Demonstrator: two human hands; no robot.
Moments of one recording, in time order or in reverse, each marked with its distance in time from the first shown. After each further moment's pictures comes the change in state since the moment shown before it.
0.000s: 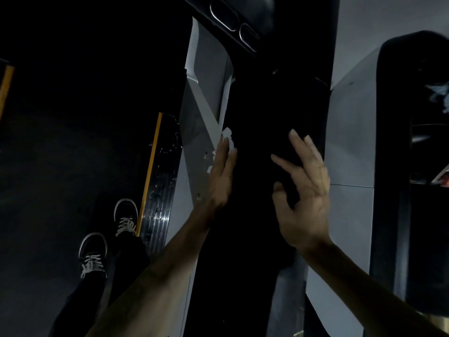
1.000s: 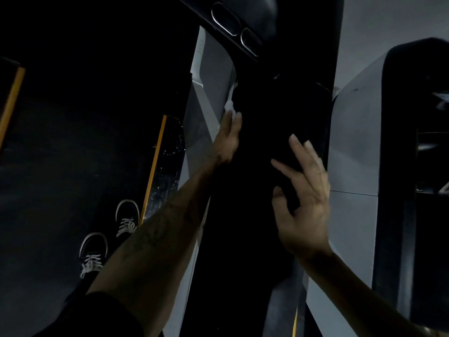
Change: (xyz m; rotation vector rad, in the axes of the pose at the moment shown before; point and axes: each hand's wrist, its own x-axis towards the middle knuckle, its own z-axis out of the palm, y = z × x) left_hand 0.077 0.035 -0.005 0.102 -0.034 -0.042; right_hand 0.000 0.002 0.001 0.048 0.025 -0.033
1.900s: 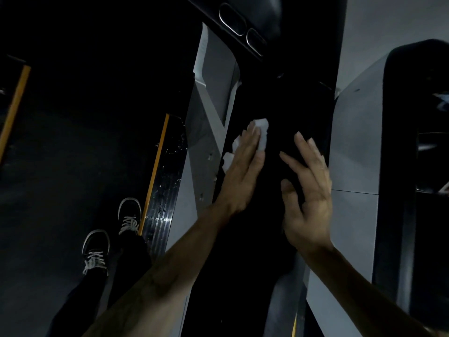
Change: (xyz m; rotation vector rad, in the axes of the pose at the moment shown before) left_hand -0.088 -0.019 0.027 0.029 -0.068 0.400; right_hand -0.001 0.002 0.000 0.057 0.008 0.015
